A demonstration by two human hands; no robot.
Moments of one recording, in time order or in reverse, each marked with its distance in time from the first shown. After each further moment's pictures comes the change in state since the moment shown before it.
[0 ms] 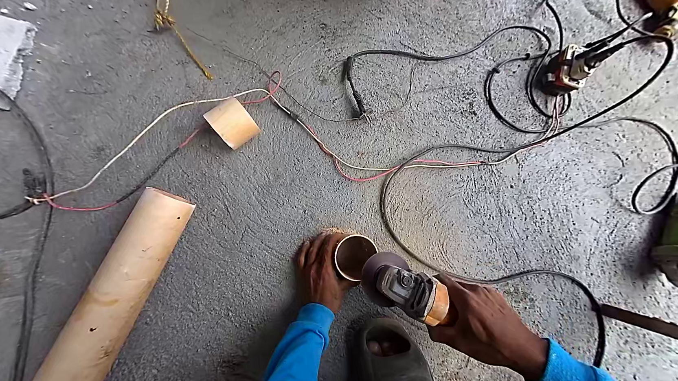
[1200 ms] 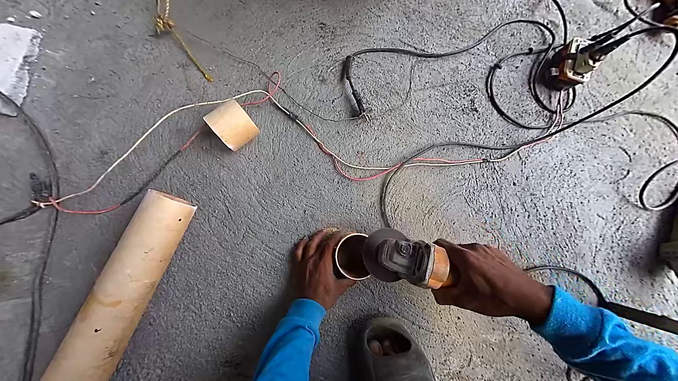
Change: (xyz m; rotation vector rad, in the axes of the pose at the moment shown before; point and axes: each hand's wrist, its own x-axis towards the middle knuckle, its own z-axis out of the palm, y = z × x) left_hand 0.014 -0.010 -0.011 -0.020 -0.100 0.094; right_hand 0.044 0.012 -0.048 -0.070 -0.100 -0.028
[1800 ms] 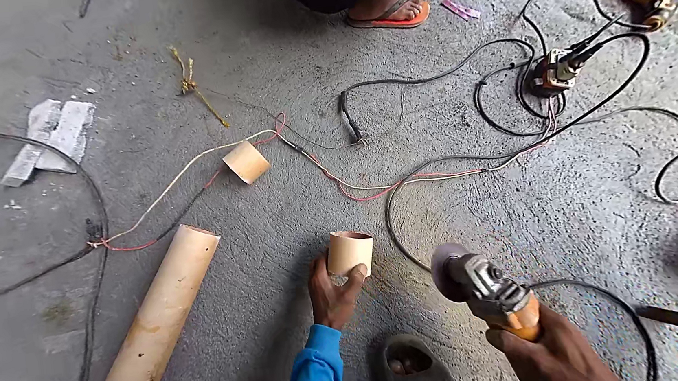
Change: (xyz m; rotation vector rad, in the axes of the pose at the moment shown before) left_hand 0.014 0.035 -0.042 -0.571 0.158 -0.433; right_hand -0.100 0.010 0.065 0.705 0.399 0.334
